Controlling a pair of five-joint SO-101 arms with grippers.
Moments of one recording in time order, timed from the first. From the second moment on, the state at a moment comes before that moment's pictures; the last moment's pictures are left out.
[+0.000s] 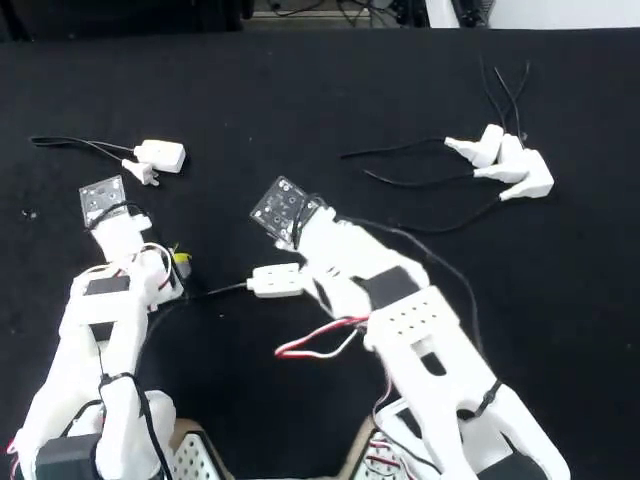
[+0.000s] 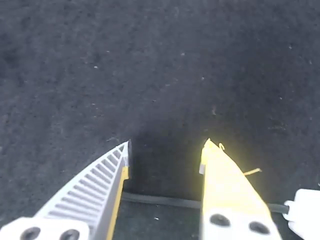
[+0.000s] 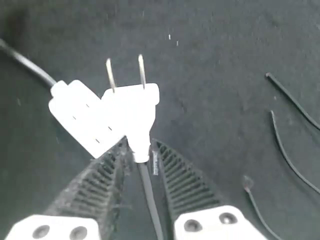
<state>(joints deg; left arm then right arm) -13.0 -32.2 68.4 30.2 9.4 -26.5 -37.3 60.3 38.0 28.3</state>
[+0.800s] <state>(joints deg) -3.9 -88.1 87.2 36.1 12.0 -33.7 -37.3 70.1 20.5 16.7</state>
